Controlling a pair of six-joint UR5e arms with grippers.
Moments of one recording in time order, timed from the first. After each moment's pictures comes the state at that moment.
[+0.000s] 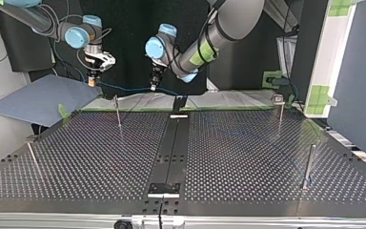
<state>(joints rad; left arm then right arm) -0.77 -2.54 -1.42 -2.56 -1.95 -1.75 1.72 -0.74 1.93 -0.98 1.54 1.73</state>
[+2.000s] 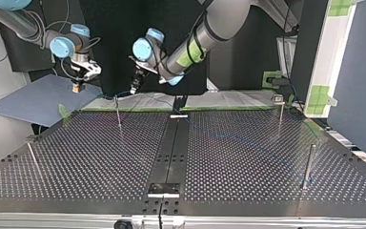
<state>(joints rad) -0.82 -2.62 -1.23 -2.52 -1.87 -1.78 1.63 -0.75 1.82 -0.88 1.54 1.75</state>
